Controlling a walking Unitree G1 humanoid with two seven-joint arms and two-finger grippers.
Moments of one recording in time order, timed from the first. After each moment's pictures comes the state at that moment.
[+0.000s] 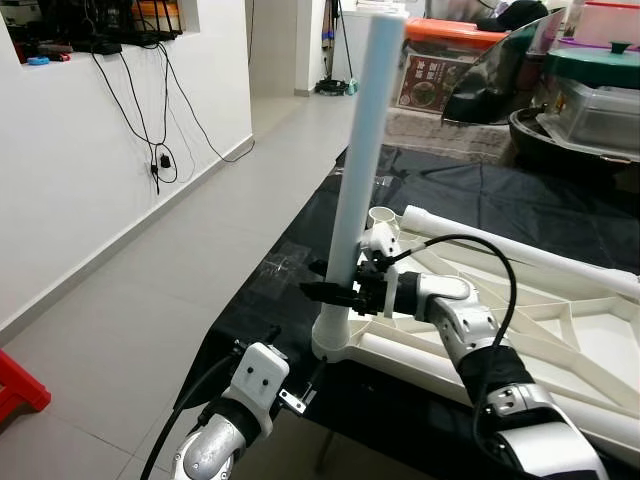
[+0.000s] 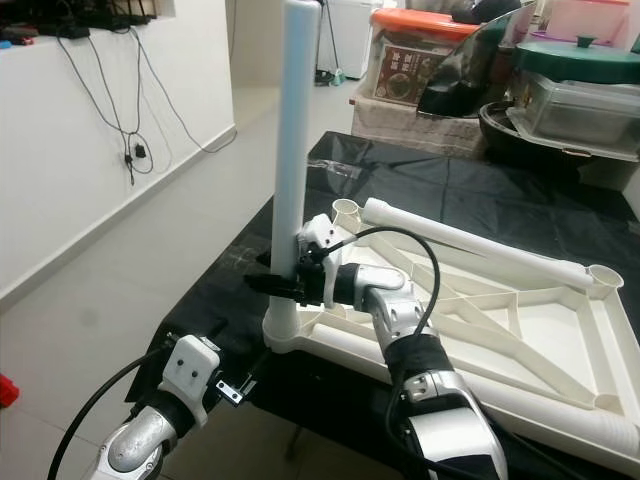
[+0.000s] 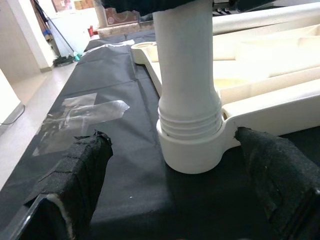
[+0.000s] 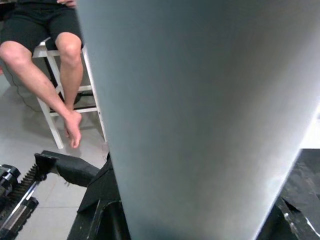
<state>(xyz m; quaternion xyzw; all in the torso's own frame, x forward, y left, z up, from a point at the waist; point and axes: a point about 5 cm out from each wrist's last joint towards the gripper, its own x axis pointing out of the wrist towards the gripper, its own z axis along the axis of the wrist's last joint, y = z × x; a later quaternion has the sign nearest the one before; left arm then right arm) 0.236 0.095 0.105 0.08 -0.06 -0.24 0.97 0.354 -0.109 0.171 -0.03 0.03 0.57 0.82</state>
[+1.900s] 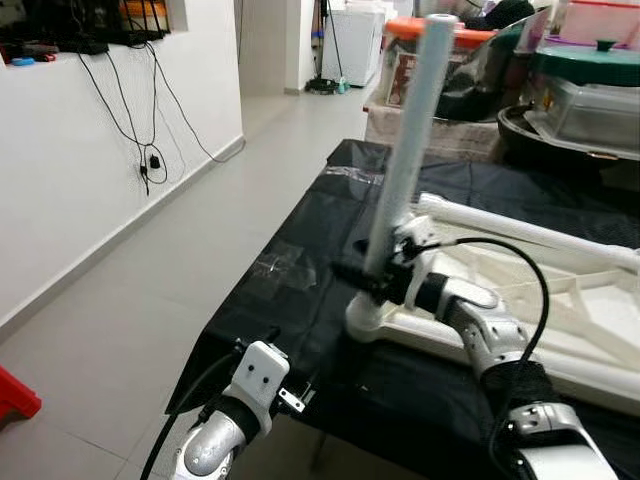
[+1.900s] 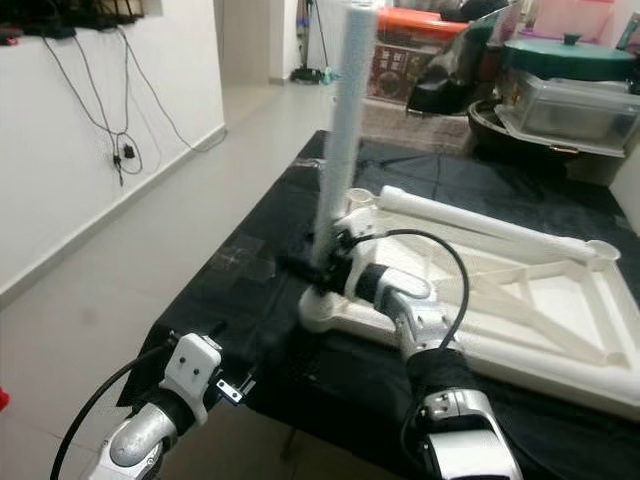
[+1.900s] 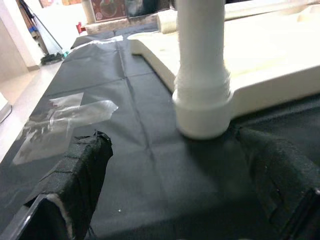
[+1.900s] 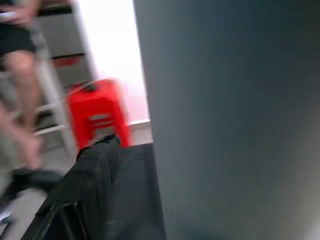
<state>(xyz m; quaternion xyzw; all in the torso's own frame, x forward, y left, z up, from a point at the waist) 0.241 0.095 0.102 0.09 -0.05 -0.25 0.96 0.350 -0.121 0.171 0.00 0.03 0.52 0.86</state>
